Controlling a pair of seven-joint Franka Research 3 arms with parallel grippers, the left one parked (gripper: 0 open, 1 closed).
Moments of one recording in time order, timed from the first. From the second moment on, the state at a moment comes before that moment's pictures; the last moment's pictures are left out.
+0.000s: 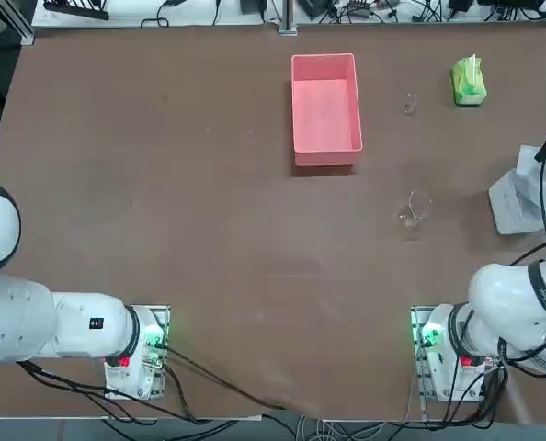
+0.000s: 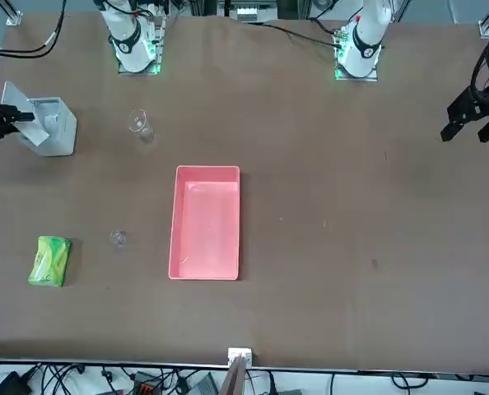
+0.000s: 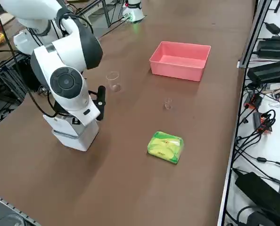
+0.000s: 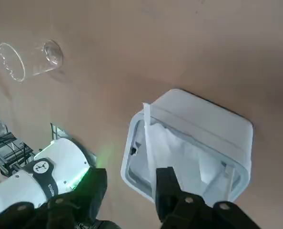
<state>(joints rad) -0.60 0.39 0.01 -1.70 -0.02 1.46 -1.00</state>
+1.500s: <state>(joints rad) -0.43 0.34 0.01 -1.53 0.08 1.67 -1.00</state>
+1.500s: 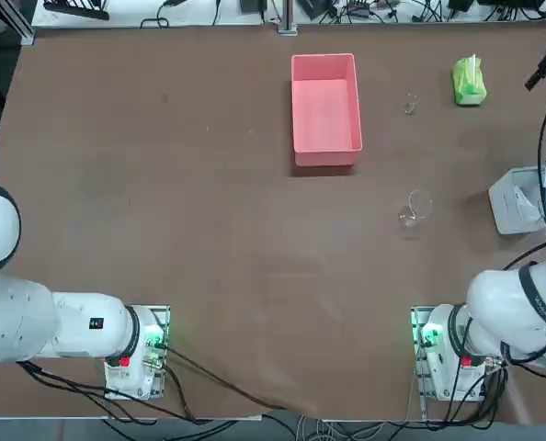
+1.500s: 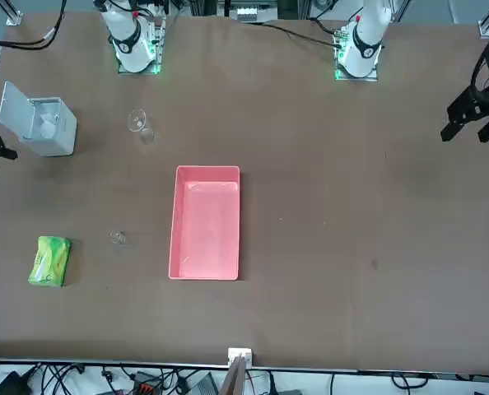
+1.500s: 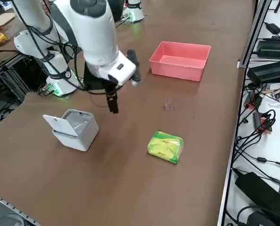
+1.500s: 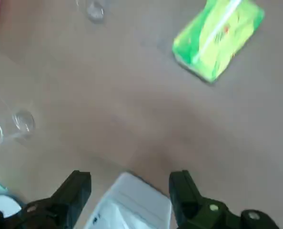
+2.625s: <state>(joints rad) -0.11 0.20 0.01 -1.48 0.07 1.54 -0.04</state>
